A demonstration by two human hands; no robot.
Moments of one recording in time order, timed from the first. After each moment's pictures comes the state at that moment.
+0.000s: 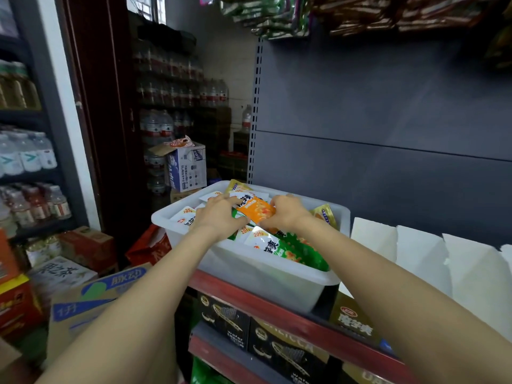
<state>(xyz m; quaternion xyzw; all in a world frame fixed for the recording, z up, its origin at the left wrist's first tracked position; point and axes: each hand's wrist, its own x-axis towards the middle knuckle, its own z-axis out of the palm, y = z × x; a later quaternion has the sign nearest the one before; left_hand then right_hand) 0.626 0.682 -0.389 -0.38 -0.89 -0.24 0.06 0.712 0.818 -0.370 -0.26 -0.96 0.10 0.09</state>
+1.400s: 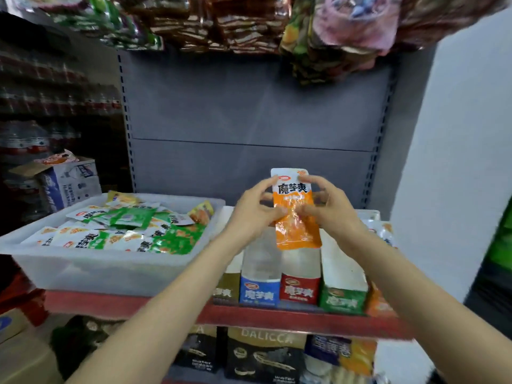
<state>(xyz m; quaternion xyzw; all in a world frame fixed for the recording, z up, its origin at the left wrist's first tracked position) 0.879 0.793 -0.349 -0.56 -0.56 -0.57 -0.22 1.023 0.851 -0.337 -0.29 -0.76 0.40 0.42</state>
